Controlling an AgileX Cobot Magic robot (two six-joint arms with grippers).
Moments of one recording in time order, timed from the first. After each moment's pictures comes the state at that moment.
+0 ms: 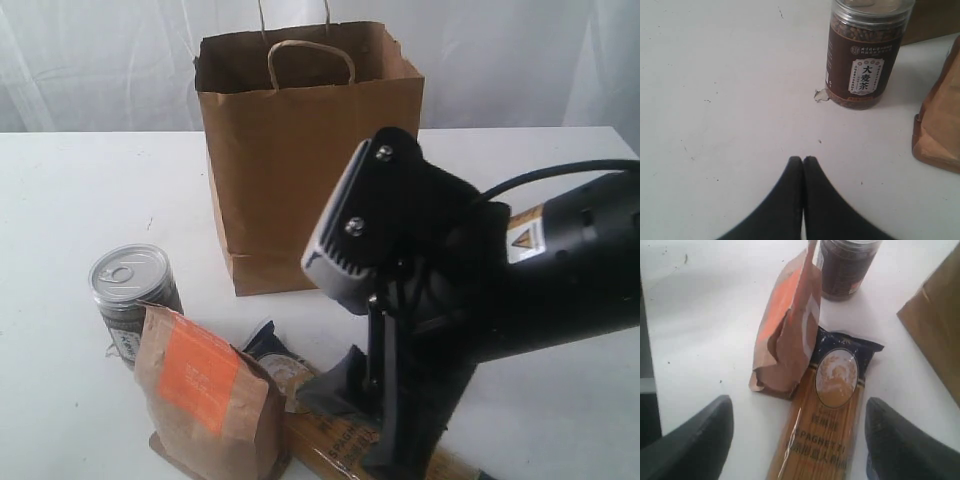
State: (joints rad) left arm -0.14 0.00 0.02 -0.26 0.52 0.26; right arm 0.78 1.16 -0.85 0.44 0.67 -0.75
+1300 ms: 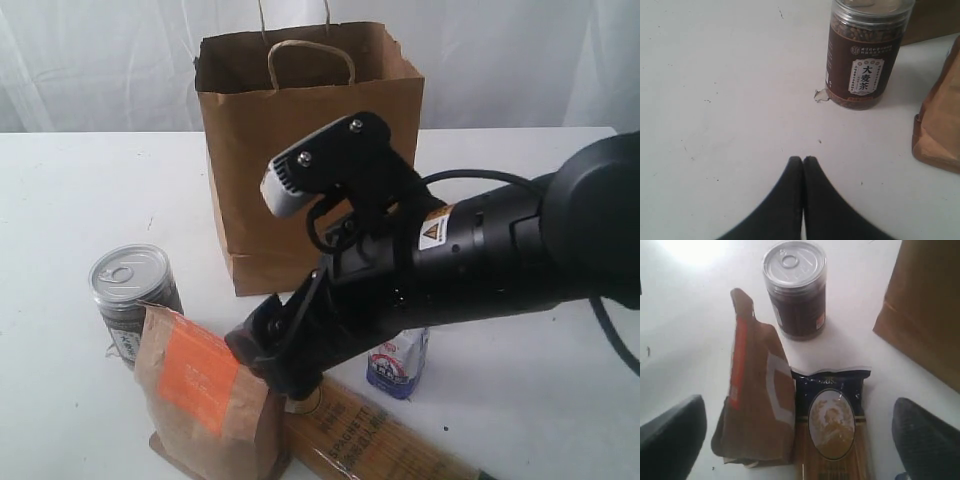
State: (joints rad) left arm -0.14 0.00 0.02 -0.26 0.52 0.26; right arm 0.82 1.30 -0.85 0.49 0.39 -0.45
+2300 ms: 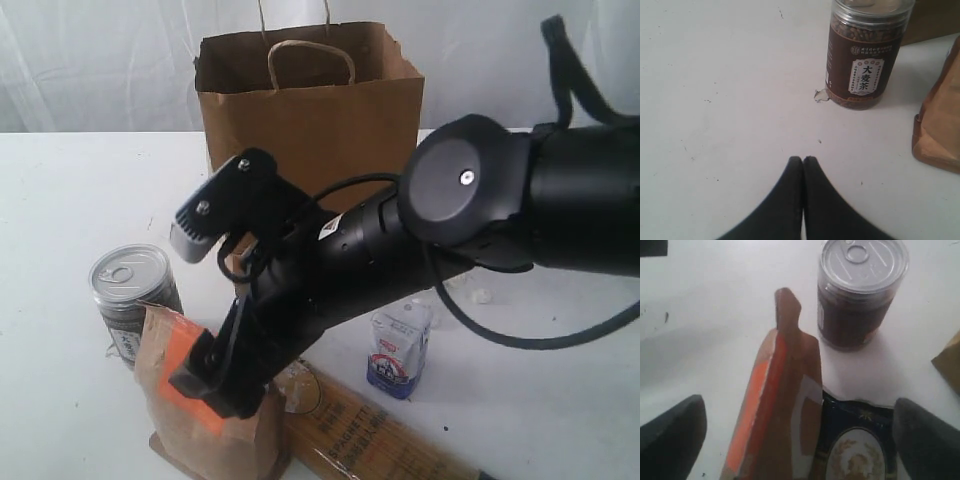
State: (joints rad) left arm -0.14 0.00 0.02 -0.26 0.52 0.26; right arm 0.83 1.56 -1.00 0.77 0.47 -0.96
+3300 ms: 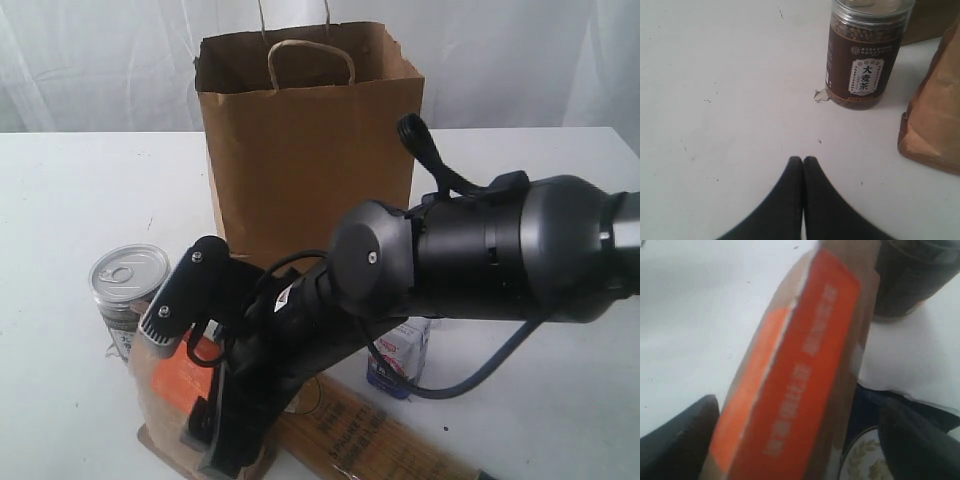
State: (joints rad) left arm -0.14 0.00 0.02 -0.26 0.52 0.26; right arm 0.90 1.72 -1.01 0.64 0.41 -0.96
